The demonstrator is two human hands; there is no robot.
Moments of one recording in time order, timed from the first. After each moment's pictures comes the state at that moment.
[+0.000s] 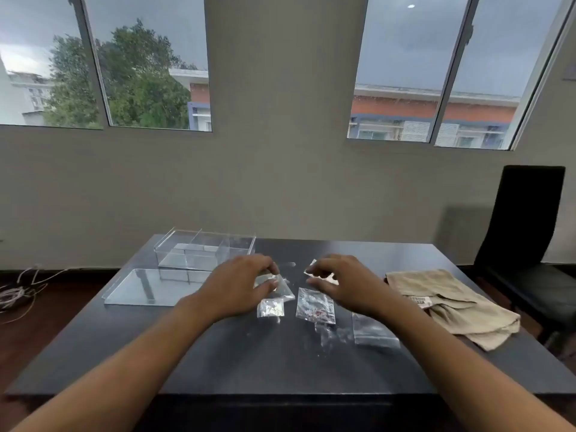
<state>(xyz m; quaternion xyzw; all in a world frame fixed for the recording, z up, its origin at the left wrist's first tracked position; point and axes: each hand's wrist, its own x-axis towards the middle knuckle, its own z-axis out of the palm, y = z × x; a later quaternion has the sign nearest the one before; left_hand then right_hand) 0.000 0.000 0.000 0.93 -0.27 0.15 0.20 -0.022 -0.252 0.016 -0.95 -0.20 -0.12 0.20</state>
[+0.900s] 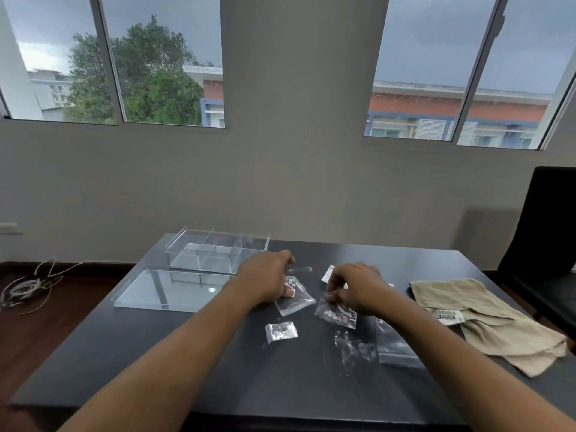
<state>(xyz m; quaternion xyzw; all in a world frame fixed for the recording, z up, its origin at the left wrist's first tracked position) 0.048 -0.025 -0.002 0.98 -0.16 0.02 0.14 0.021 -0.238 -0.001 -0.99 -0.07 0.00 0.10</state>
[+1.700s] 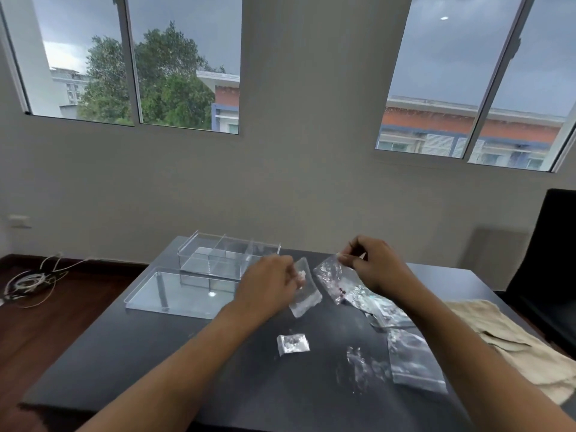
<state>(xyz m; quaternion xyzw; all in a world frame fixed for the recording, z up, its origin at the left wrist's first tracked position) 0.028 -0.009 -0.004 0.93 -0.15 0.20 0.27 0.023 -0.228 0.053 -0.93 -0.05 -0.15 0.34</state>
